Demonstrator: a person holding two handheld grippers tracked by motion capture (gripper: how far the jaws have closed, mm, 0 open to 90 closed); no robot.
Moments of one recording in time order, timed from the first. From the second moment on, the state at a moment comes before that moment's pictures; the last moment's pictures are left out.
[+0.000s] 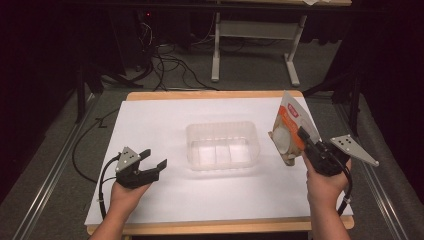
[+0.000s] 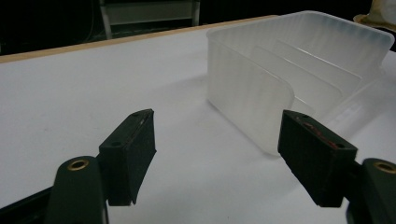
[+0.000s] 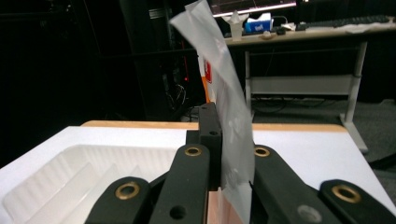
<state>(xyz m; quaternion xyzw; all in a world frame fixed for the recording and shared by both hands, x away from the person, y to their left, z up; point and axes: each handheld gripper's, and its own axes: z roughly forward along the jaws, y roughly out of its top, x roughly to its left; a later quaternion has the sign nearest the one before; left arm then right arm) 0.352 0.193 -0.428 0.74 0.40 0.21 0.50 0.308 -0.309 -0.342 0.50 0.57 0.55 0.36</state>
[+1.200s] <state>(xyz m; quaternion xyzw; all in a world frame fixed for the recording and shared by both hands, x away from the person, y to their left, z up) 0.351 0.193 -0.425 0.74 0.39 0.21 0.50 0.351 -0.187 -0.332 0.45 0.59 0.61 0.29</state>
